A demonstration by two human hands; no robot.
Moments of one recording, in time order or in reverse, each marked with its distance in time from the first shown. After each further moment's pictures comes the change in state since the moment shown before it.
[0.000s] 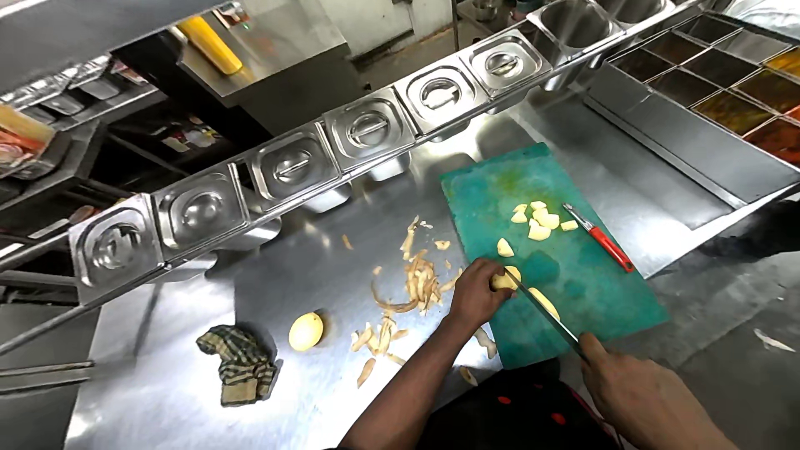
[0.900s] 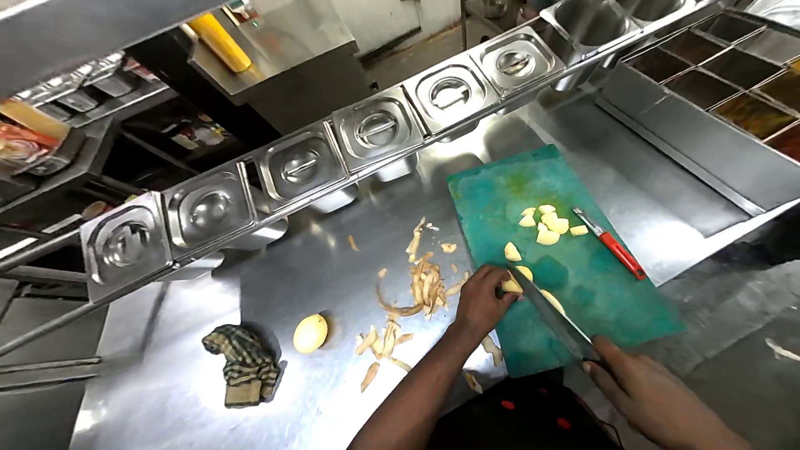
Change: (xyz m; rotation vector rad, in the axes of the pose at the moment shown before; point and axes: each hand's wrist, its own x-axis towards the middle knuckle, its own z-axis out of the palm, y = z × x) left_hand -0.001 -0.011 0.013 0.002 0.142 0.097; right_hand 0.028 0.033 0.012 0.385 -0.195 -0.034
